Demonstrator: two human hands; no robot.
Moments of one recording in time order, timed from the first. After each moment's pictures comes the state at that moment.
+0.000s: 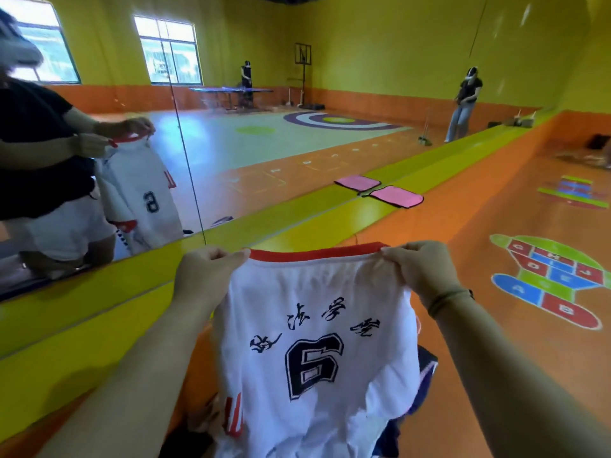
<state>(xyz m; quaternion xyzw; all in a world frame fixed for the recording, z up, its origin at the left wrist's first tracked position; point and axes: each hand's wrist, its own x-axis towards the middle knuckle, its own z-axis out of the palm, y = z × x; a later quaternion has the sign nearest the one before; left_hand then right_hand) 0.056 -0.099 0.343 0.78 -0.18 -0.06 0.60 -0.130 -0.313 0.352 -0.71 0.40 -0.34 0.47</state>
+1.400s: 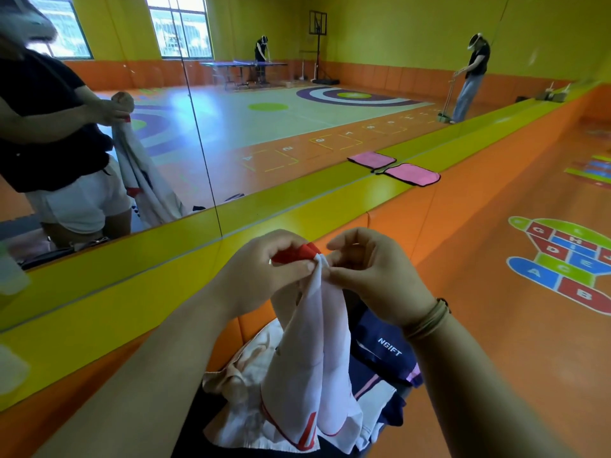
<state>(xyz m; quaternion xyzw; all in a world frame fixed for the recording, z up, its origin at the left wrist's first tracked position) 0.004 -0.092 0.347 0.70 -0.51 -0.14 0.48 -0.127 -0.223 0.342 -0.74 0.08 -0.25 0.62</state>
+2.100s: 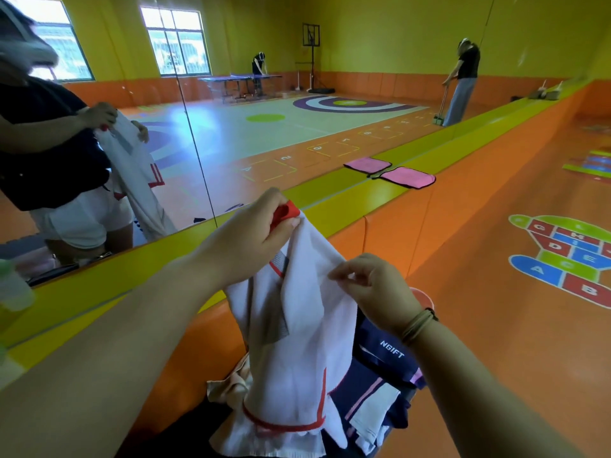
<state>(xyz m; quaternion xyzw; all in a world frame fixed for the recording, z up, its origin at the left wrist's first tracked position) 0.010 -0.100 0.387 0.74 -0.57 0.07 0.35 -0.137 -0.245 0.305 -0.87 0.19 -0.26 0.36</state>
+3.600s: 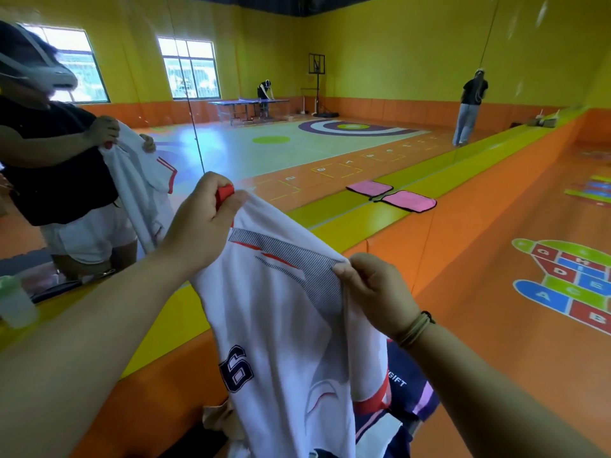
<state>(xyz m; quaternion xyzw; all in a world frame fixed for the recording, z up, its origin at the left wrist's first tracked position) 0.058 -0.089 0.412 0.74 -0.44 0.18 0.48 -0.122 -0.257 0.331 -0.87 0.07 -0.39 0.31</state>
